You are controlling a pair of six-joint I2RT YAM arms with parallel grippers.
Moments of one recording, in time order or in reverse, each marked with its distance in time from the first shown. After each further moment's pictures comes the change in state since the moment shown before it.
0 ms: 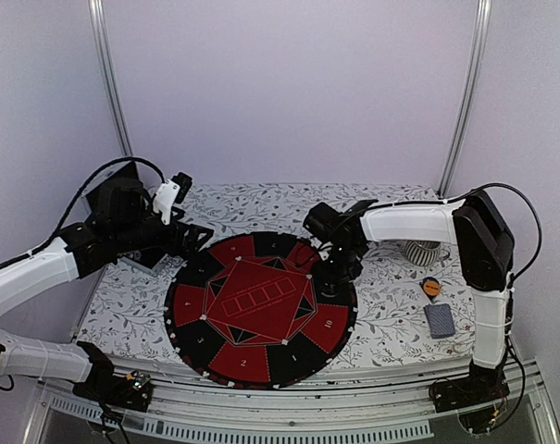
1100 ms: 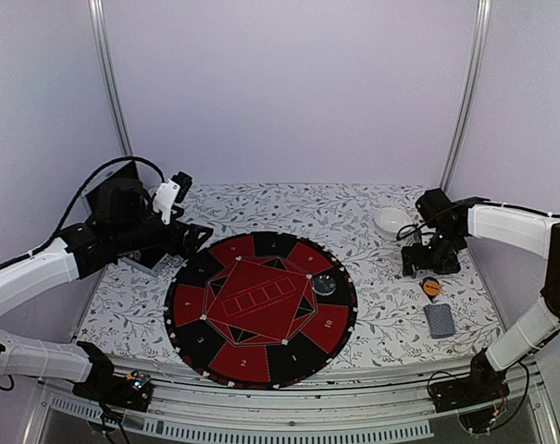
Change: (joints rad) left arm 0.000 -0.002 -0.007 0.021 -0.018 0.022; right arm -0.452 -0.513 -0.477 0.000 0.056 -0.009
